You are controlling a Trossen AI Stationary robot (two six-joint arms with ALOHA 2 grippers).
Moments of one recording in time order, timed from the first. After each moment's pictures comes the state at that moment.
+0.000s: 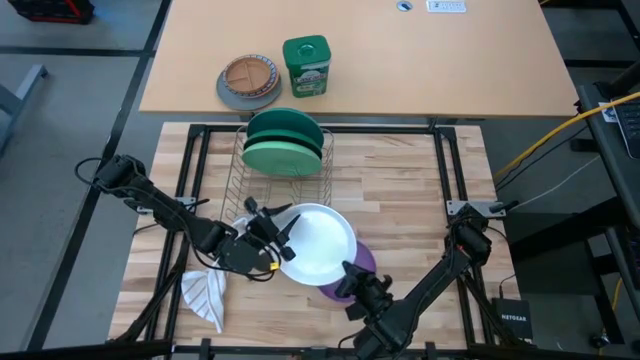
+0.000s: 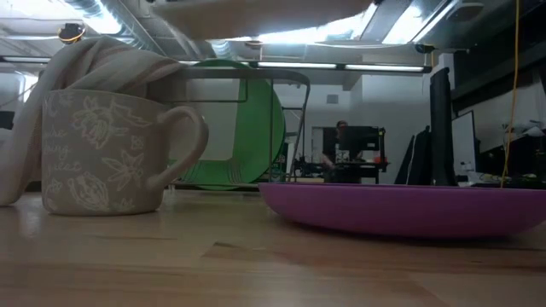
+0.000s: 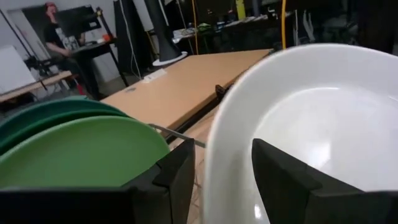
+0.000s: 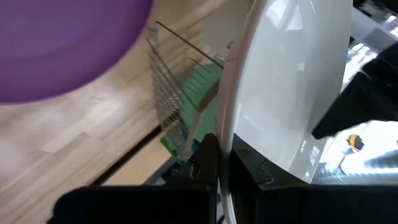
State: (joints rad) left arm -0.53 1.47 0.94 0.17 -1.28 -0.13; right arm 0.77 2.21 1.95 -1.57 1.11 -0.35
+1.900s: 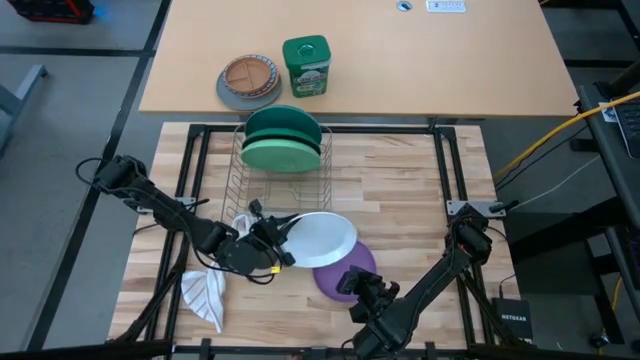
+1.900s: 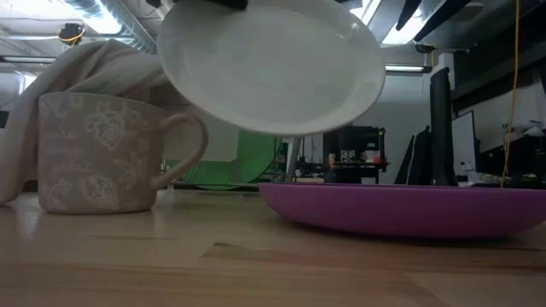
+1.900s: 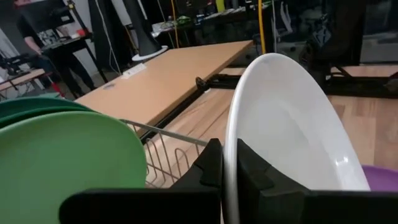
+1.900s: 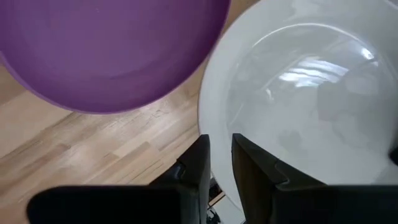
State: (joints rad) left arm -0.53 1.48 0.94 0.16 -1.19 -0.13; right arm 0.76 2.21 1.95 -1.57 0.84 -0.34
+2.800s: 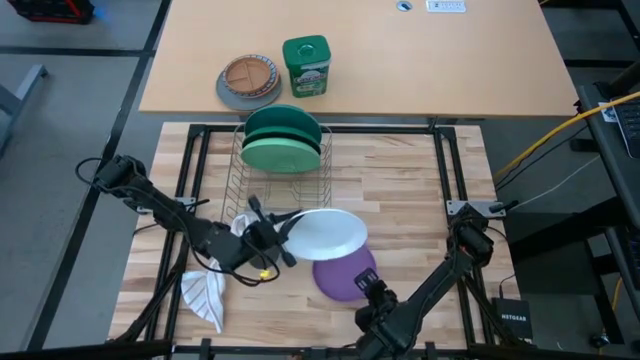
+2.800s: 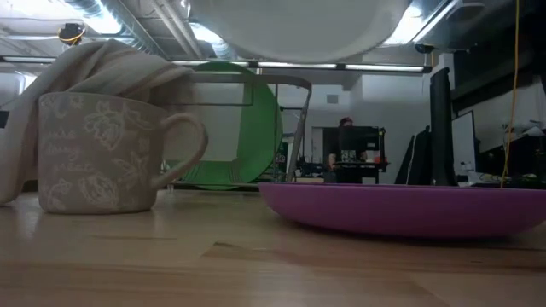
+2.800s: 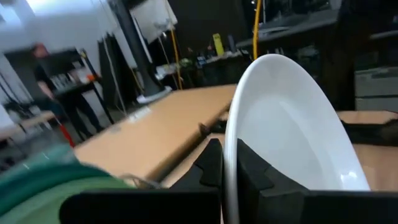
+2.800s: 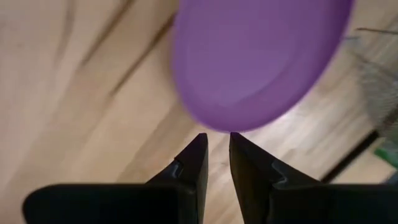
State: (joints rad) left arm -0.54 1.47 0.97 0.54 -1.20 0.28; right arm 0.79 2.21 1.95 -1.57 0.39 0.15
